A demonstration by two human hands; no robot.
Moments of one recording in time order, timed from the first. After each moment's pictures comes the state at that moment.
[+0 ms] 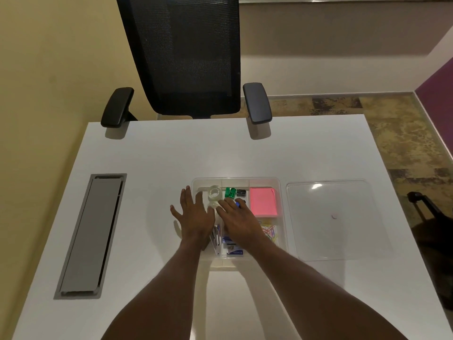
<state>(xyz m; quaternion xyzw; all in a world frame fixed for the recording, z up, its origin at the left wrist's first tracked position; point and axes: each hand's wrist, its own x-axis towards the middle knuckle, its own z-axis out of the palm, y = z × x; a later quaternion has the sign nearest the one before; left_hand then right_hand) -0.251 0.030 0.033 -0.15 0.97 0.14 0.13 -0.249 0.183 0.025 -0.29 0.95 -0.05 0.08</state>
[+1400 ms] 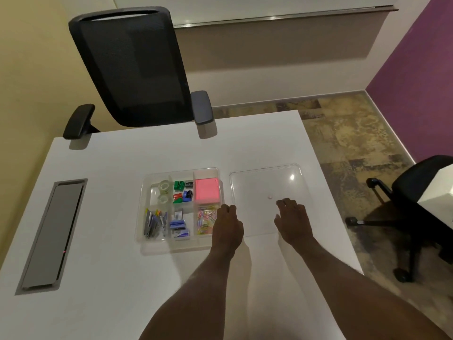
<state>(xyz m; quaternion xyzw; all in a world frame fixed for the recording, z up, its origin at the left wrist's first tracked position) -0.152 0.289 0.064 -0.01 0.95 0.27 0.14 -0.152 0.498 0.060 0.00 0.99 -0.02 0.10</state>
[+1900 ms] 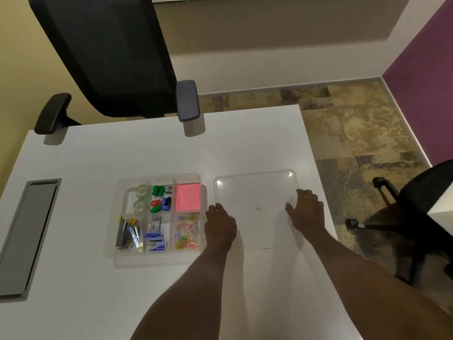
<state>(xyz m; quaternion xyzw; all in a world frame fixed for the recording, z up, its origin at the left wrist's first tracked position) -0.224 0.345 0.023 -0.14 0.94 0.22 0.23 -0.242 0.595 0.021 0.13 0.98 -0.10 0.13</state>
